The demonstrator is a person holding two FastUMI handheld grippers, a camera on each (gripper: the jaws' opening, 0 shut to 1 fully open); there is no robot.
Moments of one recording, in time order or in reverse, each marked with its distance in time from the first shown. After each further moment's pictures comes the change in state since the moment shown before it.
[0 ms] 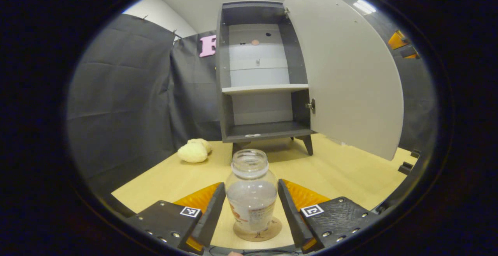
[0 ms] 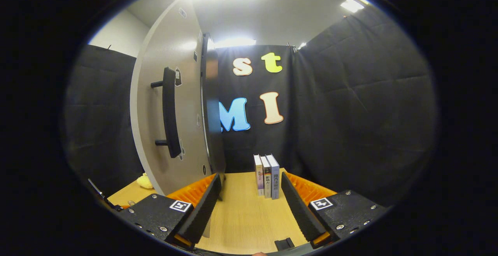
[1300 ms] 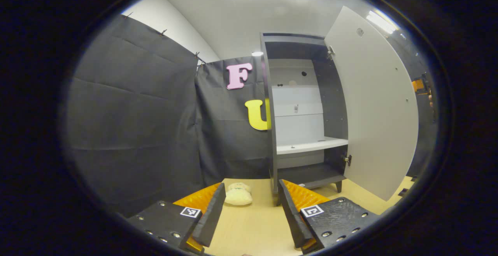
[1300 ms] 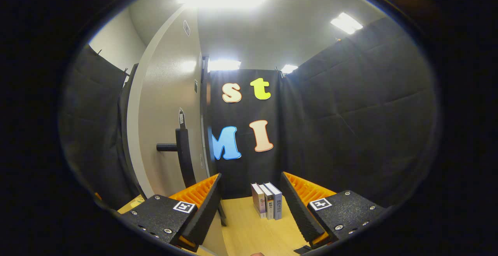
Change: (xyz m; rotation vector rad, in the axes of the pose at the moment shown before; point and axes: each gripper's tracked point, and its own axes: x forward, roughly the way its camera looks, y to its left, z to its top) left arm -0.022 0.200 0.177 -0.034 -0.181 0.105; right arm 0.019 0.078 0.084 0.021 -0.181 -0.153
